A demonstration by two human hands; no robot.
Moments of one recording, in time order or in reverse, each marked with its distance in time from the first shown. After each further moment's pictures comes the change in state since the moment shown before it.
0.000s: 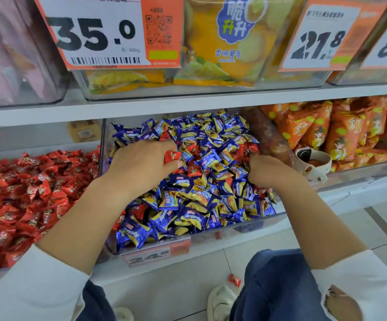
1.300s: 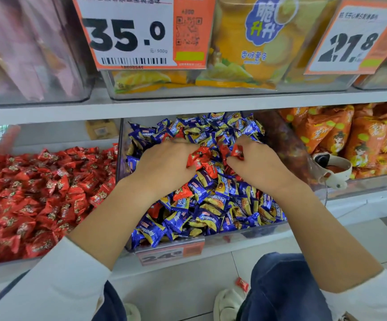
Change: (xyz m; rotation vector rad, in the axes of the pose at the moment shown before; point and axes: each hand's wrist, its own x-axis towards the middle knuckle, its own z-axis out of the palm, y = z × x) left_hand 0.003 0.004 0.008 -0.073 -0.001 0.049; right_hand -0.022 -0.049 -0.003 0.203 0.371 -0.377
